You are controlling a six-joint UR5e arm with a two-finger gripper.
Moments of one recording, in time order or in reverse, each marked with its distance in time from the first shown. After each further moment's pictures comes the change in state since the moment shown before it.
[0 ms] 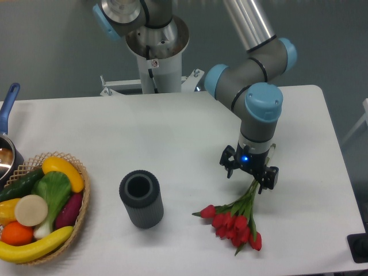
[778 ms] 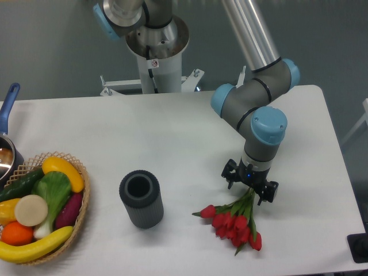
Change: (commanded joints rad) arm 0.000 -0.051 0.019 0.000 -0.002 0.011
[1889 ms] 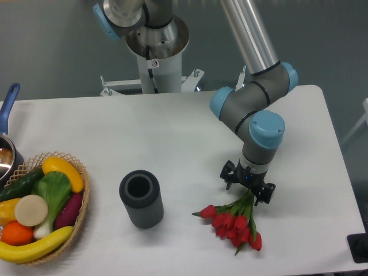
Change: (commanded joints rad) arm -0.005 -0.015 0.000 0.000 0.006 -0.002
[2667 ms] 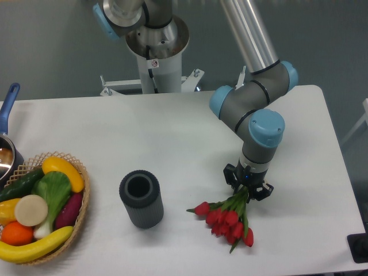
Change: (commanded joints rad) arm -0.002 0.014 -0.002 0.000 0.000 -0.009
